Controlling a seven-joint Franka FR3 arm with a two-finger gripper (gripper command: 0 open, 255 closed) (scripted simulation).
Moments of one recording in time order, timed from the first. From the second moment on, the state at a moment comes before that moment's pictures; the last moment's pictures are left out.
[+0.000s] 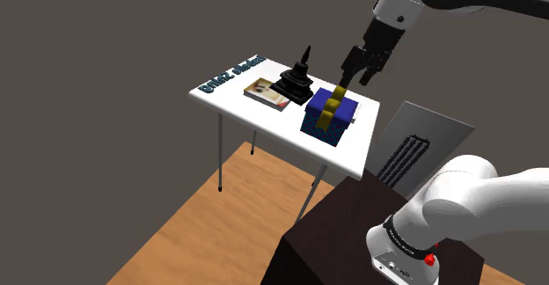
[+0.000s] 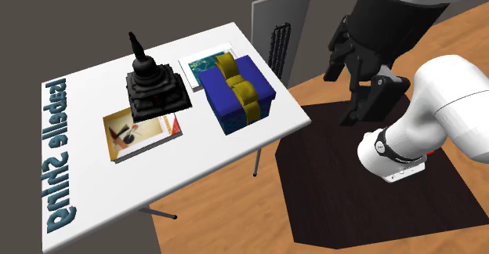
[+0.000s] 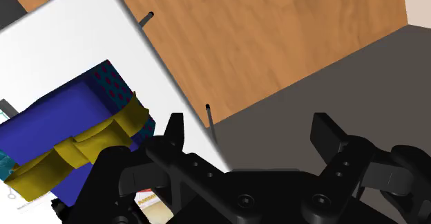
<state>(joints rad) -0.02 -0.74 -0.02 -2.35 0.09 1.67 0.10</state>
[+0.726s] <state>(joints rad) -0.16 -0.49 0.00 -2.32 0.08 1.87 0.38</state>
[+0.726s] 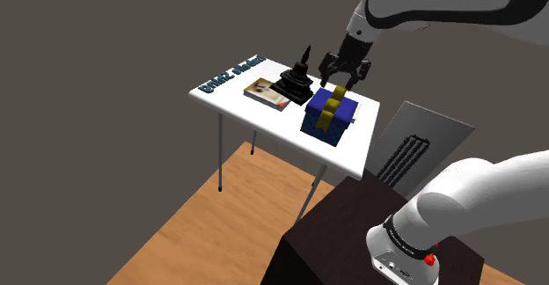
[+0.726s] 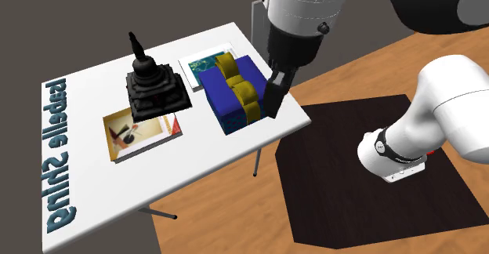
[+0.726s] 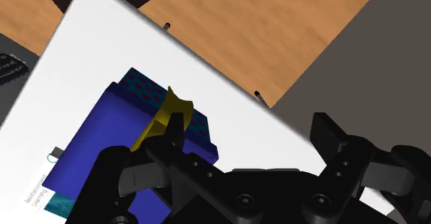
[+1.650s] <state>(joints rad) -0.33 -0.13 -0.07 -2.24 0.04 2.10 0.78</state>
